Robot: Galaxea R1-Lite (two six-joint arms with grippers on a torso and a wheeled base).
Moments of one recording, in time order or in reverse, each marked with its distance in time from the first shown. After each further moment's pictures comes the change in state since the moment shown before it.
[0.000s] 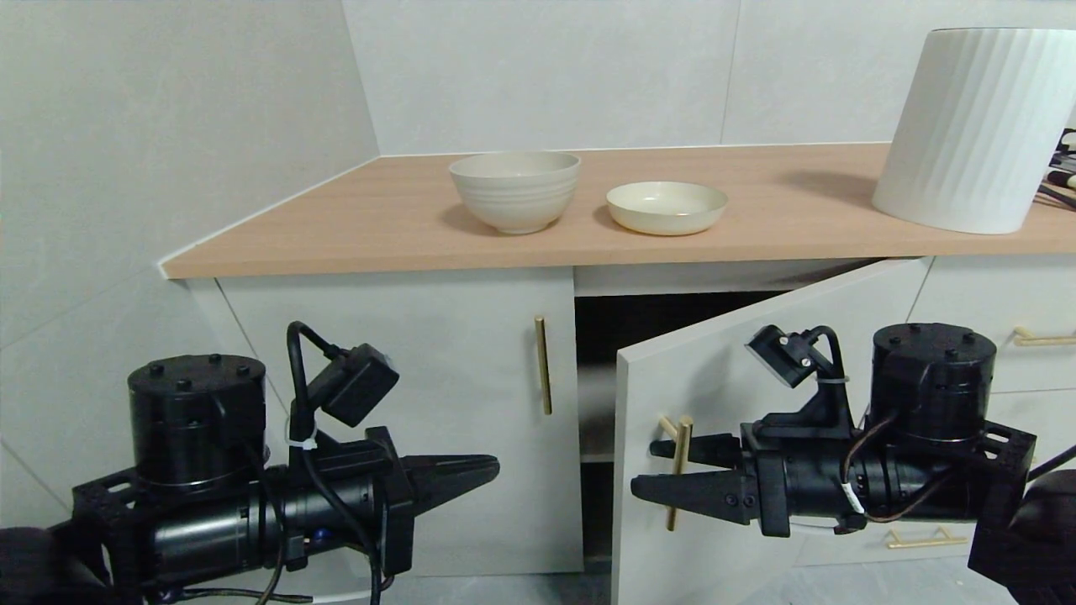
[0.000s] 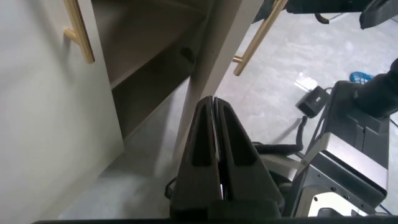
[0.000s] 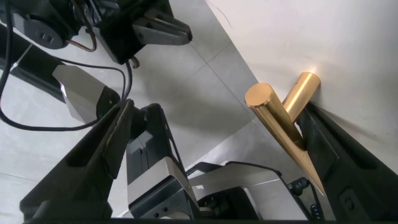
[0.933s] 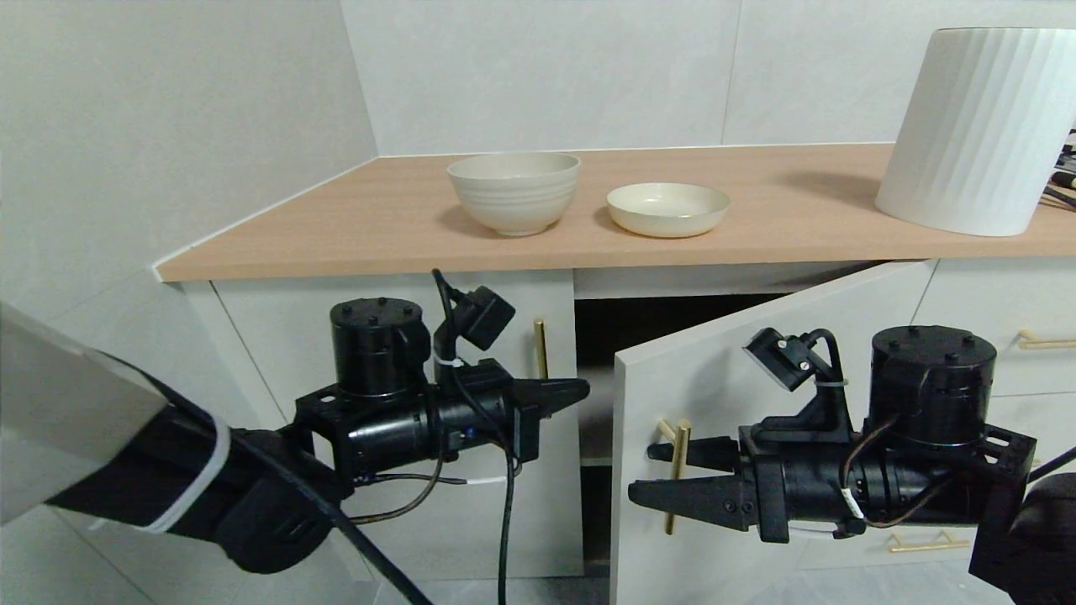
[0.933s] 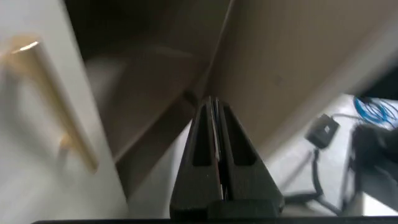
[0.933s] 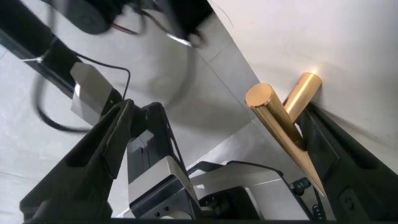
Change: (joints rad) left arm -0.106 0.362 -0.330 -0.197 0.056 -0.066; right arm 0.013 0.001 0.004 0.000 -0.004 0.000
